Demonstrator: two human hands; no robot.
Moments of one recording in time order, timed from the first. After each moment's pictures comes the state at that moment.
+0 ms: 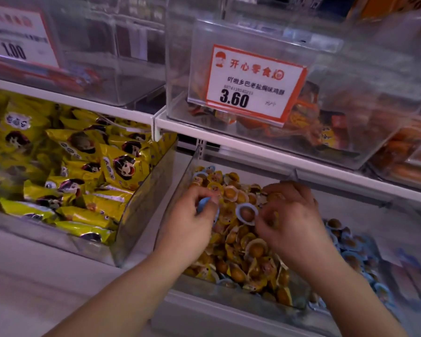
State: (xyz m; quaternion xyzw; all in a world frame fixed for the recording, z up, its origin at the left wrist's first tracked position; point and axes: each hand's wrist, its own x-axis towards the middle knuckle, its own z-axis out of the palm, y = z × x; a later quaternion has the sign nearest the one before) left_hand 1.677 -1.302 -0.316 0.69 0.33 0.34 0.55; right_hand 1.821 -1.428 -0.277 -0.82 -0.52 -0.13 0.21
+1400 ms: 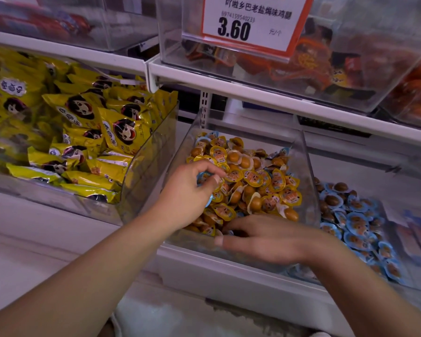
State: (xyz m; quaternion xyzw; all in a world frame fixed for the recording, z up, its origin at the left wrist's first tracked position) left_hand 1.664 -1.292 -0.326 0.80 0.29 0.28 0.46; right_hand 1.787 -1.432 -0.302 -0.75 -0.59 0.30 -0.03
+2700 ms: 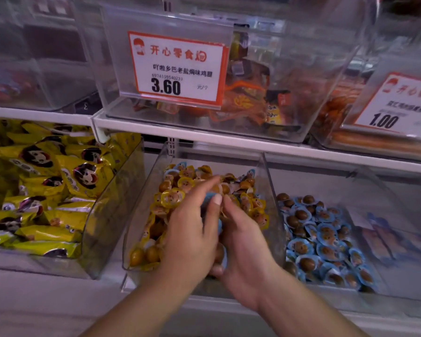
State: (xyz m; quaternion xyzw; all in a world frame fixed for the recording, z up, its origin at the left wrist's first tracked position) left_hand 1.700 -1.345 -0.312 0.78 0.21 0.42 0.43; right_hand 1.758 -1.427 -0.294 -0.45 -0.09 0.57 0.69
